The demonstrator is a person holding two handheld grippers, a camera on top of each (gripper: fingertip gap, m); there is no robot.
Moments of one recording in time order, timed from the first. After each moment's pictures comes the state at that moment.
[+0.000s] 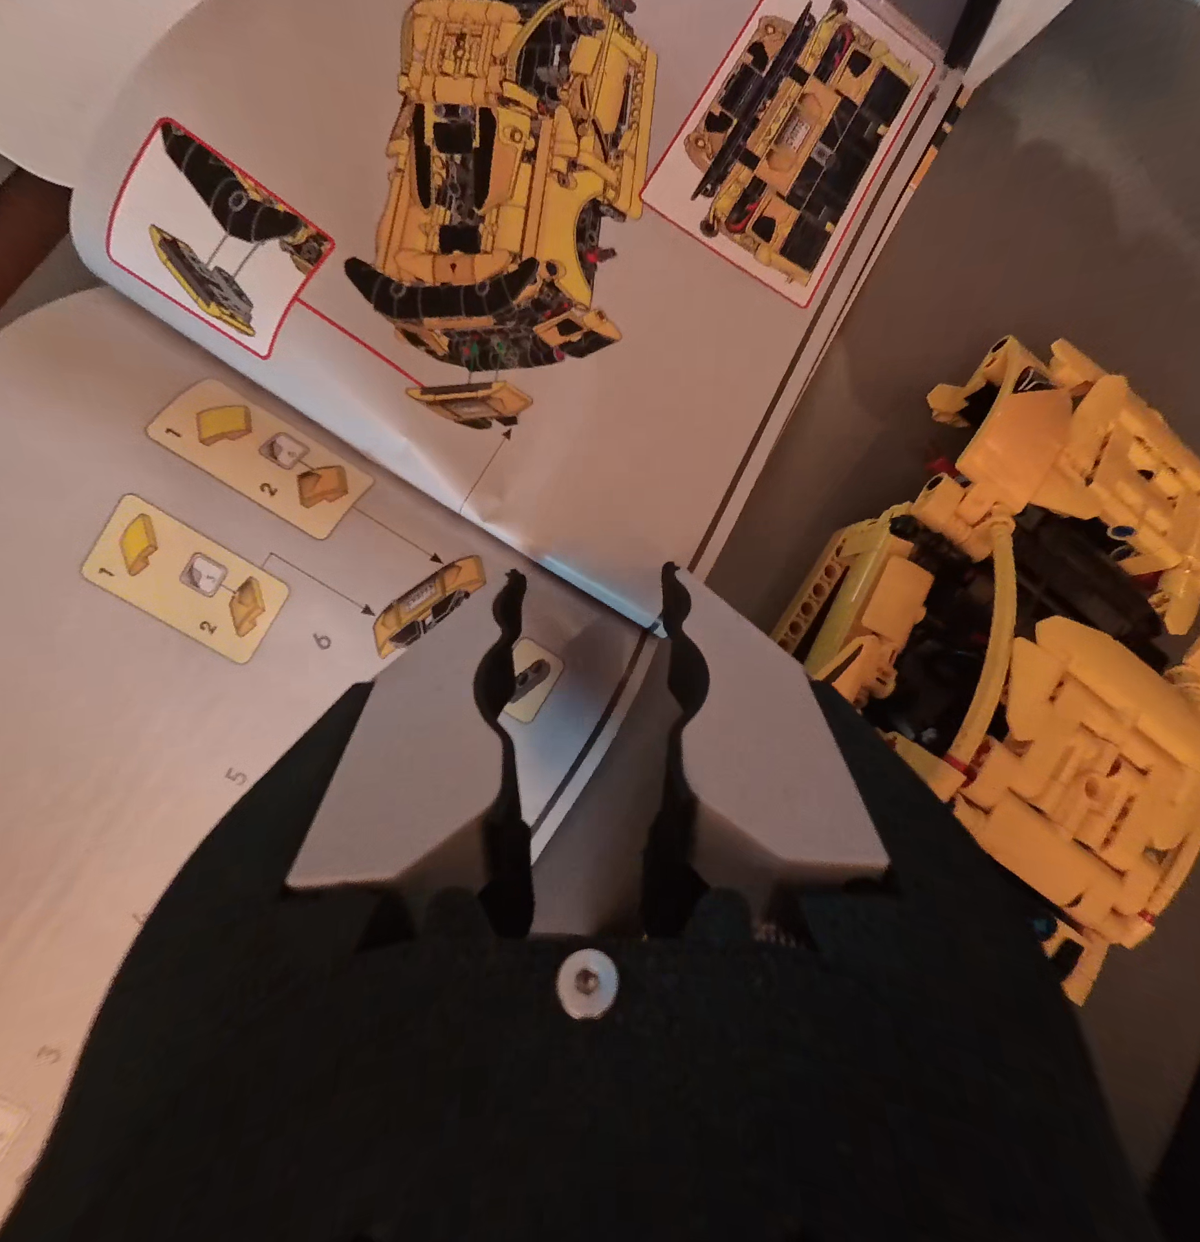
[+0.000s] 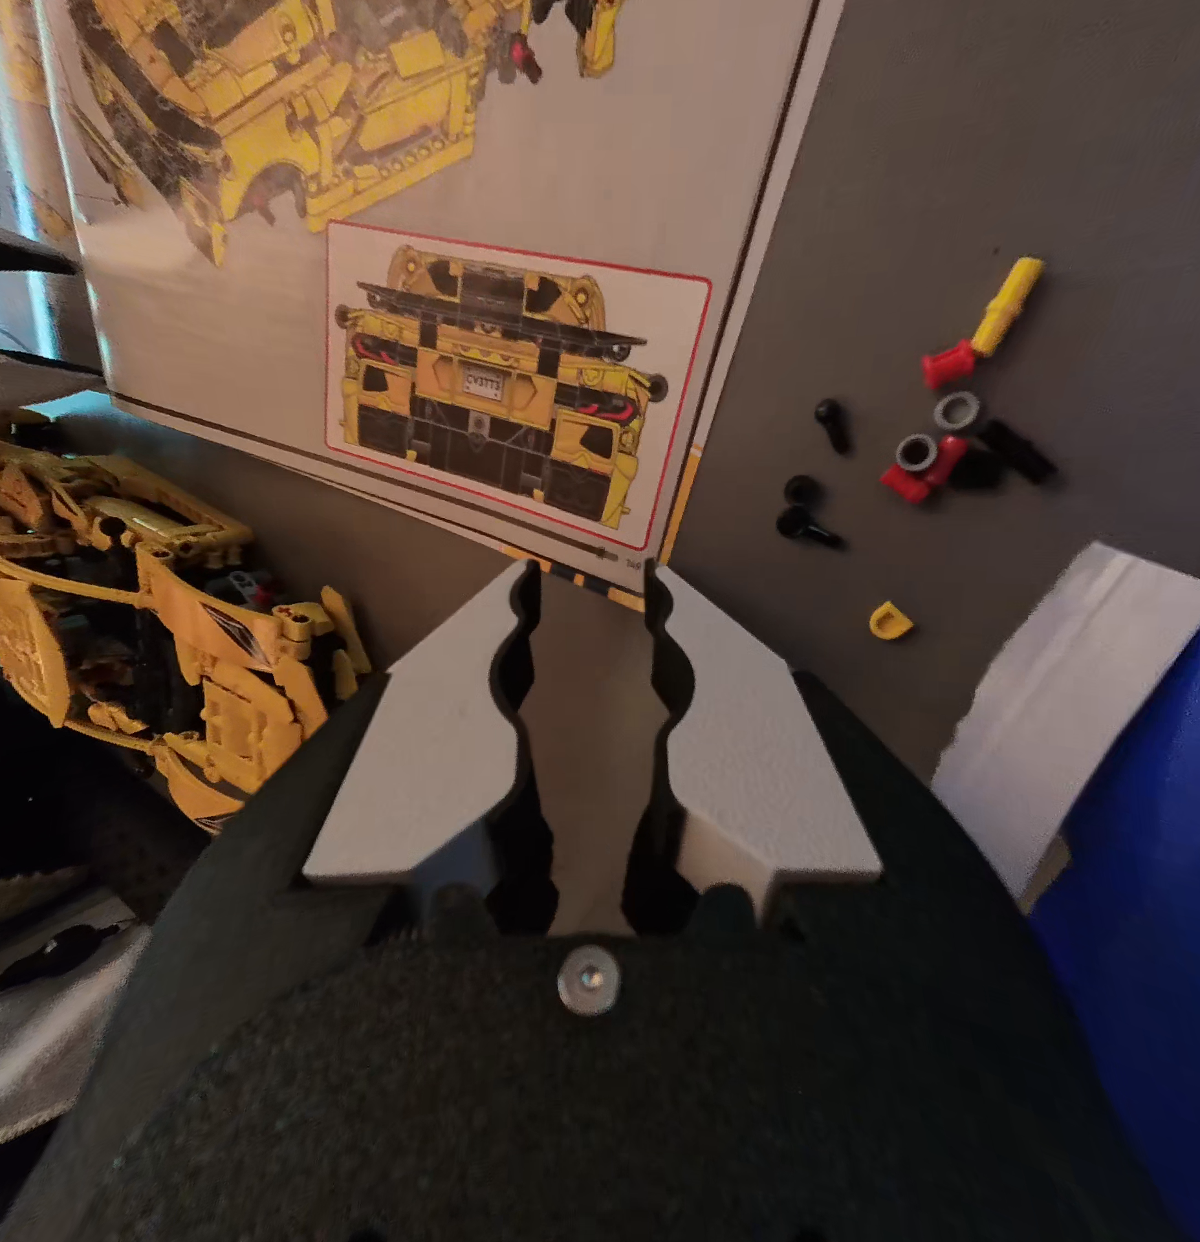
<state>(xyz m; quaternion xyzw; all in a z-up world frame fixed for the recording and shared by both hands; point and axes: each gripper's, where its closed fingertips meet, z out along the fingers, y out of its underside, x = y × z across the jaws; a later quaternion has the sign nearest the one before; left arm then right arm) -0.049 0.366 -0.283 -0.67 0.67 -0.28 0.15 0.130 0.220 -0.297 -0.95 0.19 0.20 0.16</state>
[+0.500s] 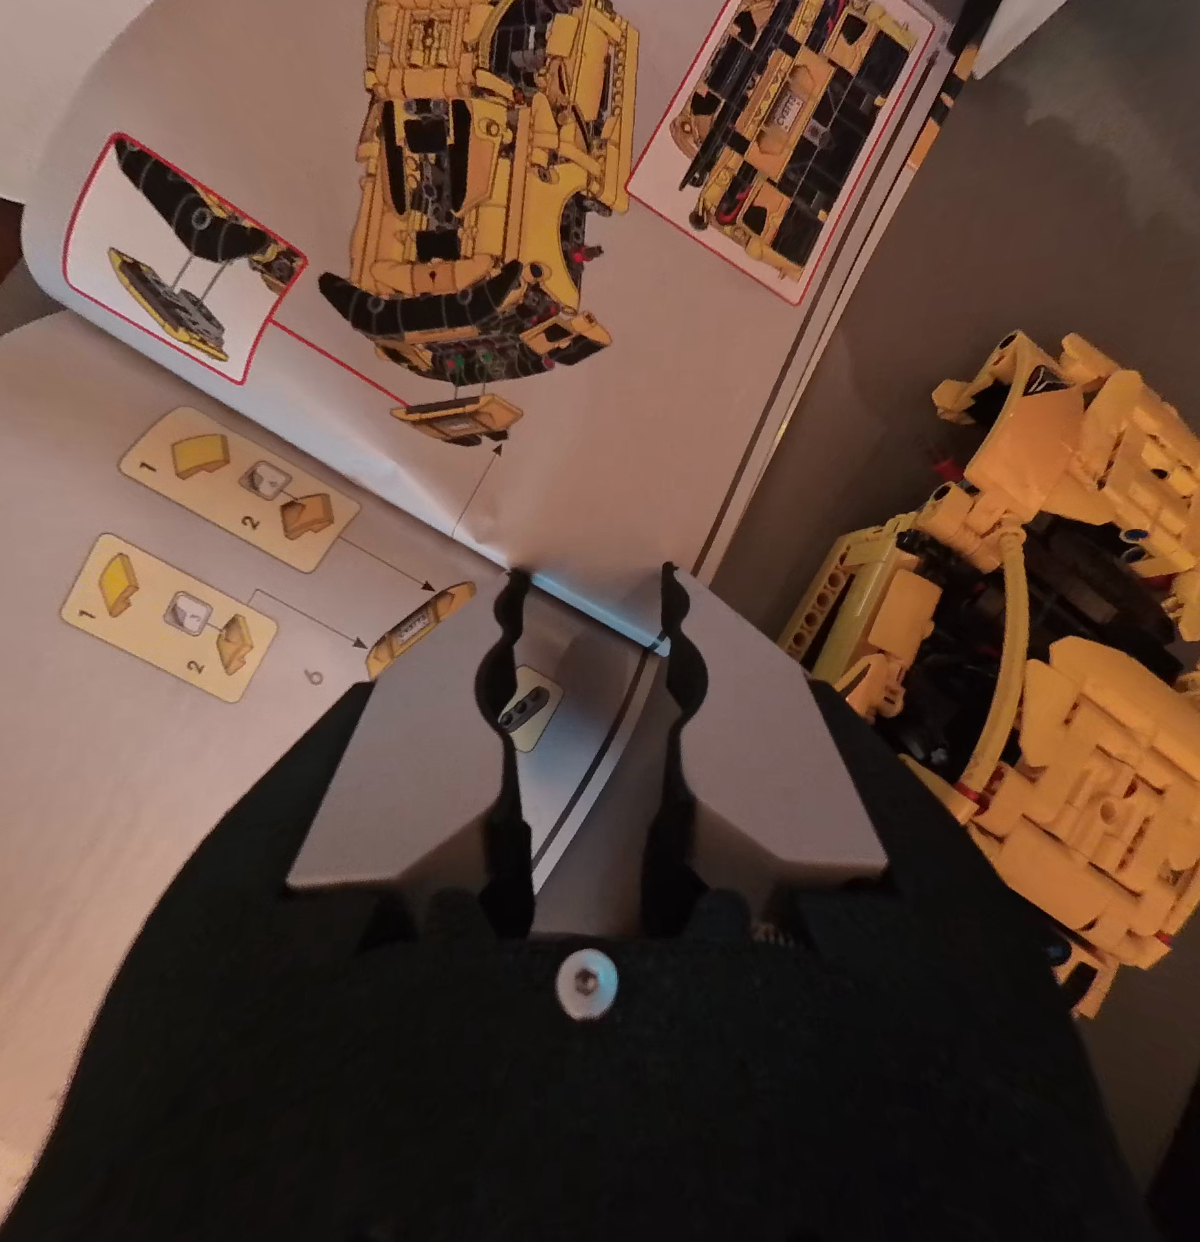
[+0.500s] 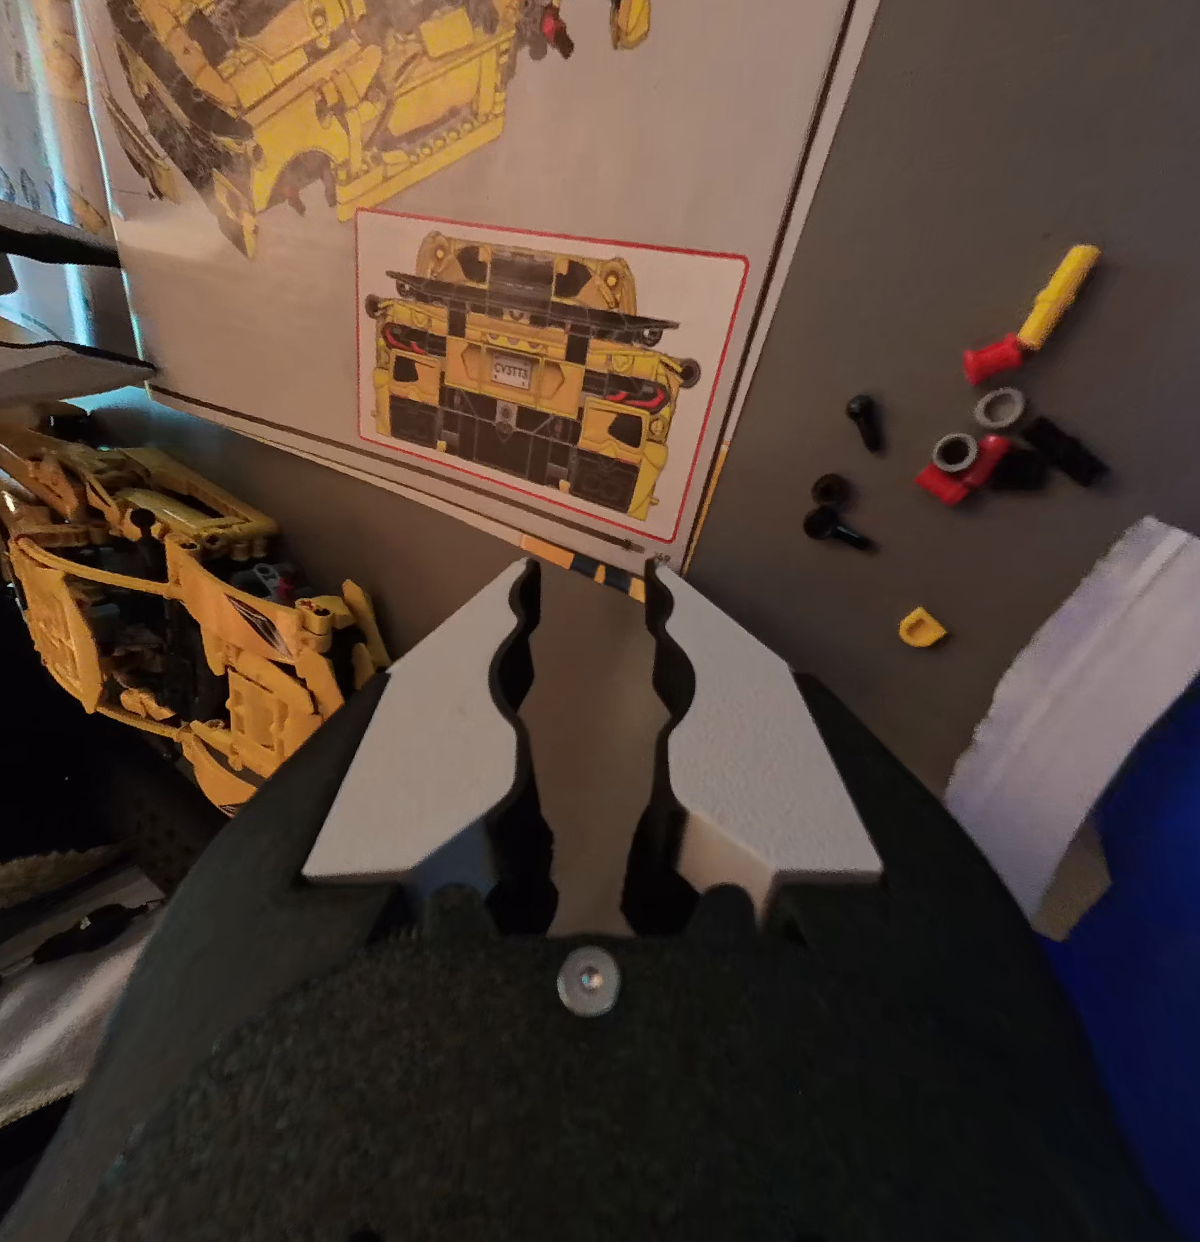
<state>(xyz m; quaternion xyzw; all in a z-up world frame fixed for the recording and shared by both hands) -0.042 0.364 -0.287 -0.66 0.69 -0.27 0.14 0.123 0.222 -0.297 -0.94 0.19 0.22 0.16</state>
